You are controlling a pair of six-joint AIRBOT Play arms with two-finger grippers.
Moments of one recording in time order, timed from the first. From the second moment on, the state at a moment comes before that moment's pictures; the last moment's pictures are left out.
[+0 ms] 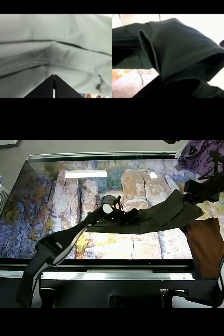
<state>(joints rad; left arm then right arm) -0.63 -2.18 1.93 0.61 -0.81 -1.81 -0.19 -1.46 1.82 -1.29 1.63 1.61</state>
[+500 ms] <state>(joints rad) -0.26 -1.76 1.93 1.19 -1.28 -1.84 0.11 -1.47 1.82 -1.15 1.45 1.79</state>
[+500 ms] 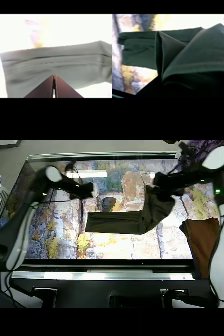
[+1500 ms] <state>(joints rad) -0.01 -1.54 1.93 1.31 -1.43 -1.83 0.50 -1.83 1.82 -0.97 1.03 1.98</state>
